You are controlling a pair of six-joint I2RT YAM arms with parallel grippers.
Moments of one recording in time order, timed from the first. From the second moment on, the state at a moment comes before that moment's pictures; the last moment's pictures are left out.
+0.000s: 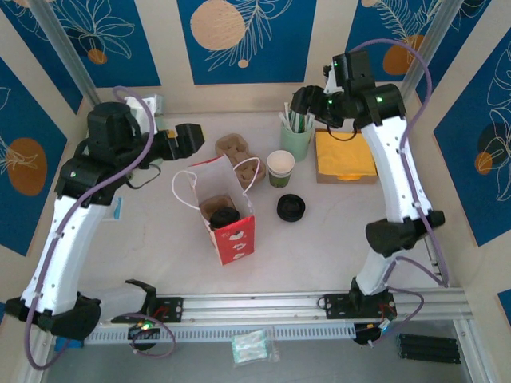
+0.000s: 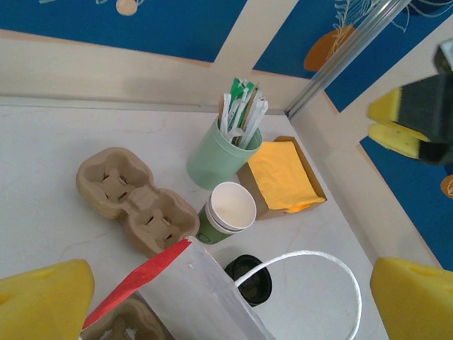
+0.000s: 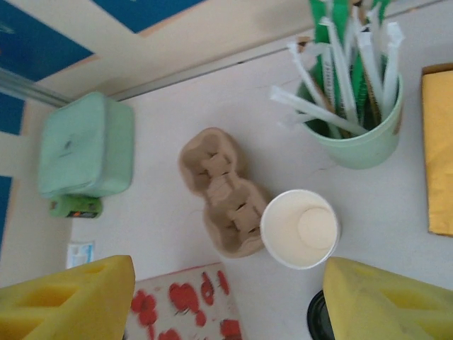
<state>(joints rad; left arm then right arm) -0.35 1.20 1.66 -0.88 0.30 -0.41 0.30 1.79 2.29 -1.27 -0.19 0.54</state>
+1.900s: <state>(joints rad) -0.41 1.45 1.79 -0.82 0.37 -0.44 0.26 2.36 2.62 -1.28 -0.22 0.44</state>
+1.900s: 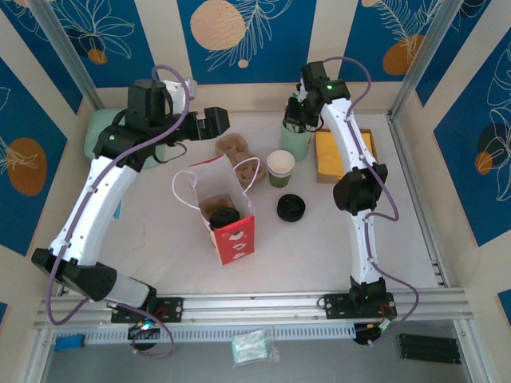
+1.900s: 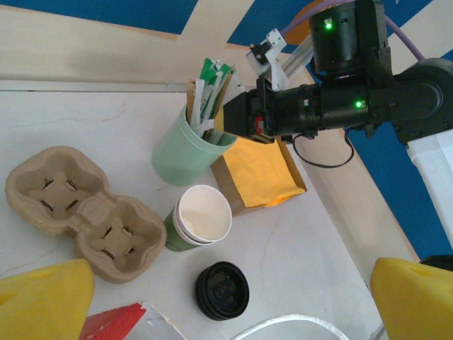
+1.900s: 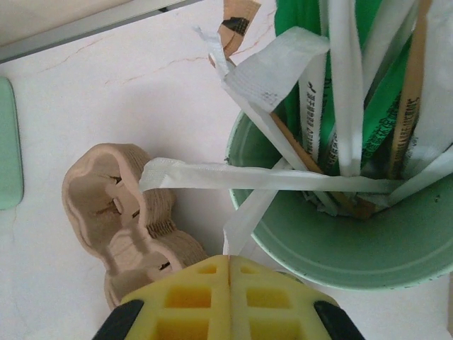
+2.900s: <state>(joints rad) -0.41 1.43 1.79 -0.81 0.36 -0.44 0.34 1.88 2.56 -1.28 -0.20 0.43</state>
